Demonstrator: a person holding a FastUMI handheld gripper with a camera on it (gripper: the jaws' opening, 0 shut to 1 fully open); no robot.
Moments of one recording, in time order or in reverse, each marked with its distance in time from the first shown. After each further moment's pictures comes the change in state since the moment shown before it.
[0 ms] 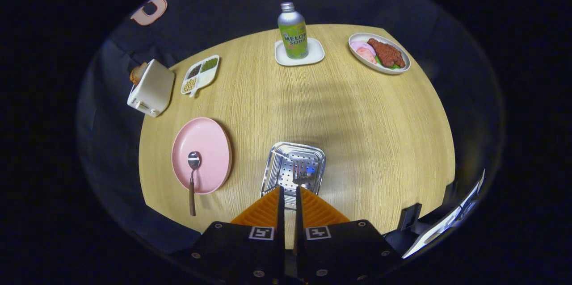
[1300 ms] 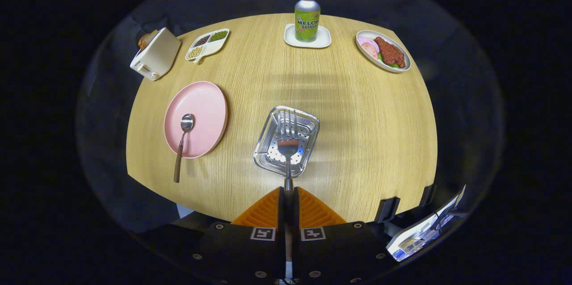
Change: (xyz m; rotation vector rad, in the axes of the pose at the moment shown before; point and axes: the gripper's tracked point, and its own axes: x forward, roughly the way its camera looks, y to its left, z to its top) arm -0.026 -0.018 -0.053 -0.134 0.240 -0.071
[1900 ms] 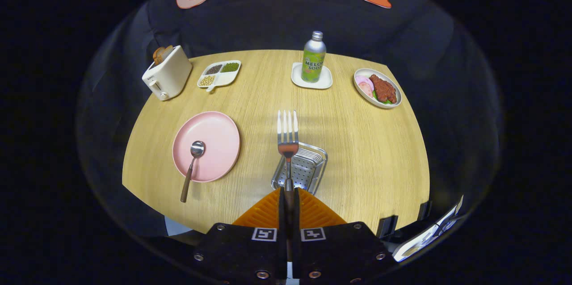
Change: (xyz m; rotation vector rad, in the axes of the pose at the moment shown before) arm -0.024 0.014 0.023 -0.045 -0.273 -0.069
